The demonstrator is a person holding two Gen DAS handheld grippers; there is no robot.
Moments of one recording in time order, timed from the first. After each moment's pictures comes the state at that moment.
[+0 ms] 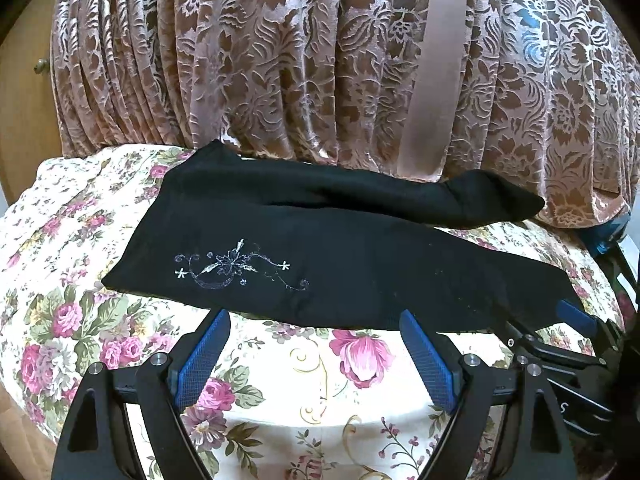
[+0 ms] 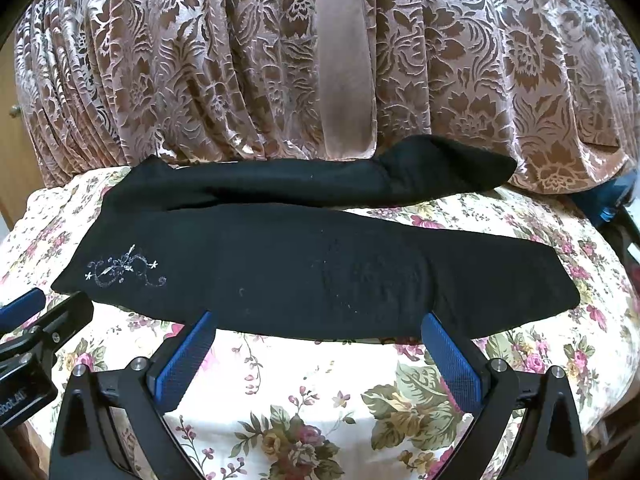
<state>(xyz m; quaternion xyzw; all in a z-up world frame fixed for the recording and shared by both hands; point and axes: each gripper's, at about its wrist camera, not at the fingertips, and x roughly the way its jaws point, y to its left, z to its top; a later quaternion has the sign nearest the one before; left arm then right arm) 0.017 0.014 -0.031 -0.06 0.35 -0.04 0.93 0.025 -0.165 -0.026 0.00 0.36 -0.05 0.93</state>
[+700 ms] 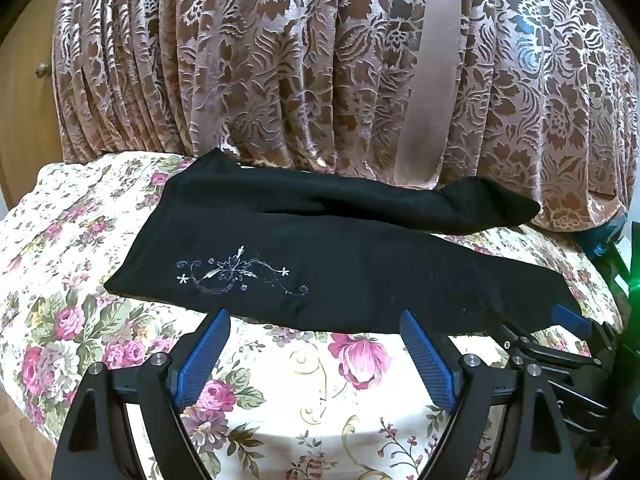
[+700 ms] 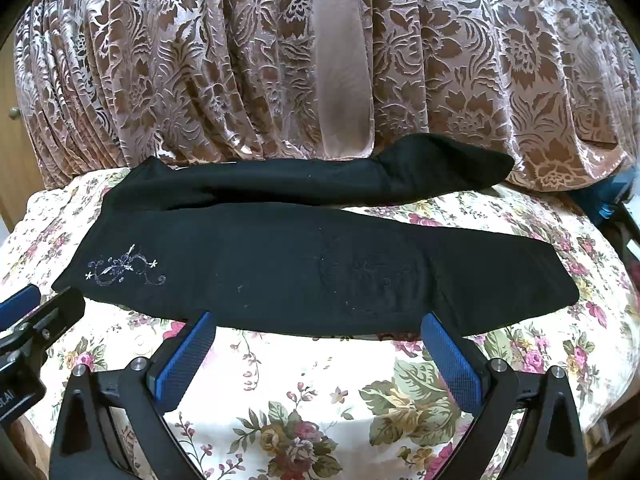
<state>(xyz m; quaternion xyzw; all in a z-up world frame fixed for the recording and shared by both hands) 0.011 0.014 -0.026 -0.06 0.34 -0.04 0.94 0.020 -0.167 -0.028 0.01 0.36 -0.05 0.93</state>
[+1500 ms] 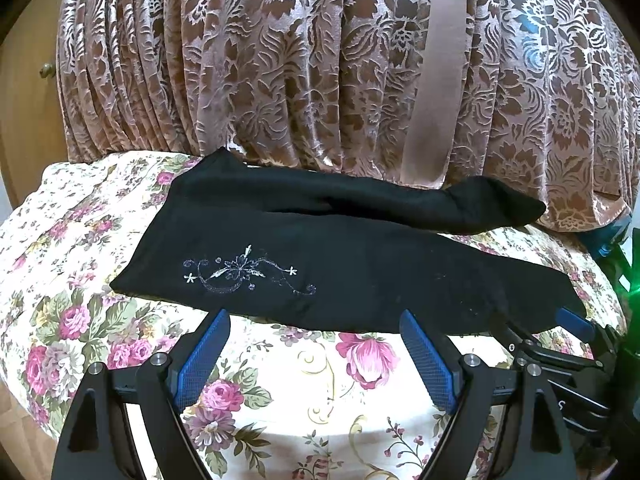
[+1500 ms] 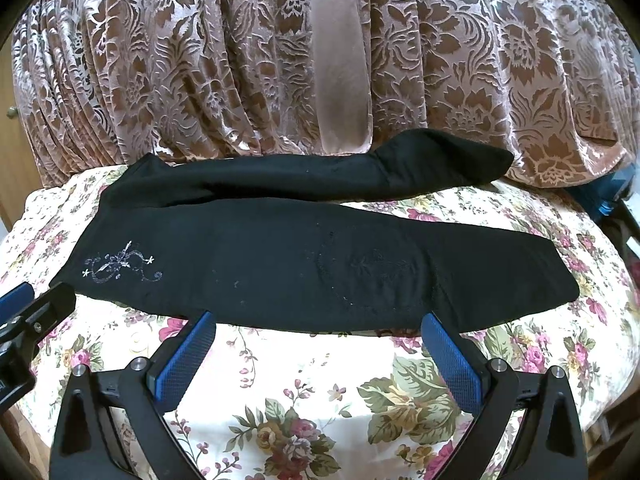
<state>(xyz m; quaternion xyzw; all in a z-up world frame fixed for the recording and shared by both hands) 0.010 0.015 -0.027 -0.06 0.34 -0.04 0.94 0.022 -0.170 -0.028 0.01 0.37 -0.05 0.93</state>
